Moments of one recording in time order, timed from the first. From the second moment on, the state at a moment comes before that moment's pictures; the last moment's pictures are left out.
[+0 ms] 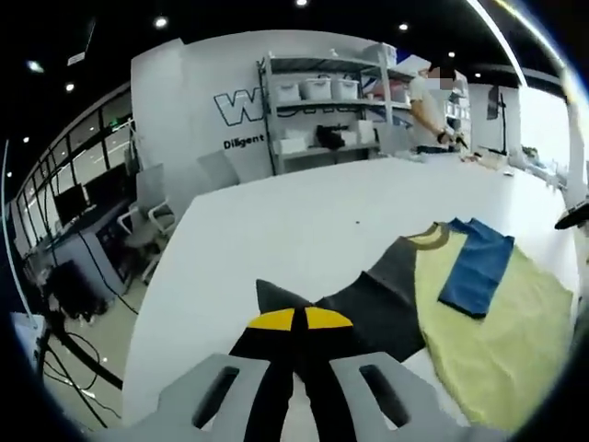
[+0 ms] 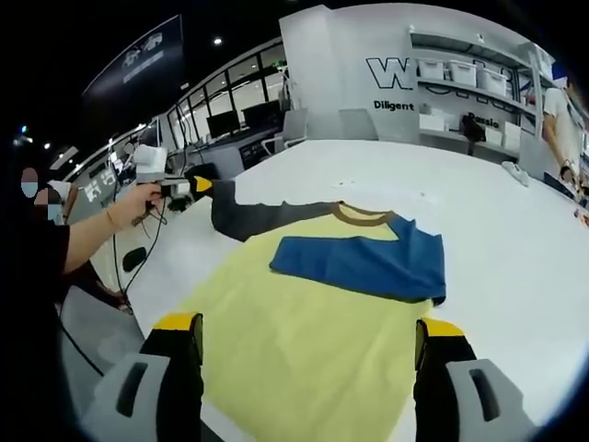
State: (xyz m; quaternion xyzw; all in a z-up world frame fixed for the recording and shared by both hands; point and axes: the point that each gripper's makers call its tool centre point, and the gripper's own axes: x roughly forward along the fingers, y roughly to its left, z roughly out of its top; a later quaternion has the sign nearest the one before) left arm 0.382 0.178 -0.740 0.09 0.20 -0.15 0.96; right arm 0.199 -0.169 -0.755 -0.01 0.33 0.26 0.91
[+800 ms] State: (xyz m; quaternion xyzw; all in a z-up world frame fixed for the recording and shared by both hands) left arm 0.385 0.046 -0.700 0.10 0.15 -0.27 0.95; right arm 0.199 -0.168 -0.758 -0.01 0.33 0.26 0.91
